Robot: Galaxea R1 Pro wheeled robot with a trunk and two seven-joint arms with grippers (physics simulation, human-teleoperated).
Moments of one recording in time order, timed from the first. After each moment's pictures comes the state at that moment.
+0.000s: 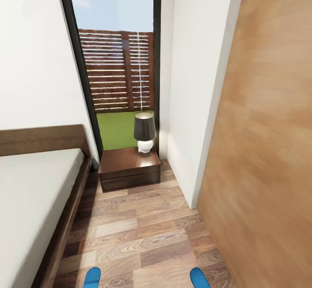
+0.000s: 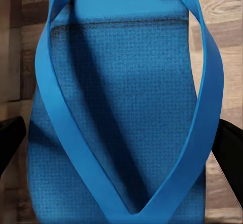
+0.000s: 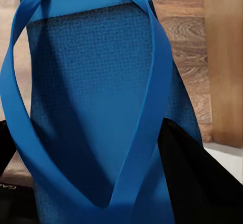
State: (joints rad) left arm -0.23 0.02 -0.50 -0.15 0.52 -0.39 0.21; right arm -0.13 -0.04 0.20 -0.48 0.01 -0.04 -0.07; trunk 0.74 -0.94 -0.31
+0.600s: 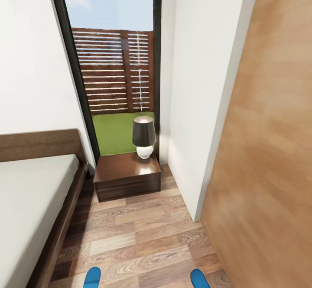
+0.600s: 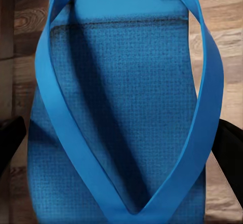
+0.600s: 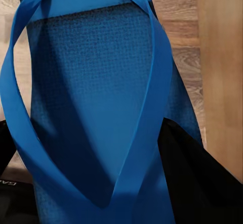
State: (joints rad) left arm -0.23 0.02 -0.50 -0.15 0.52 -0.39 0.21; right arm -0.13 -0.04 0.20 -0.47 0.01 -0.04 -0.07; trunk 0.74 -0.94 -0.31
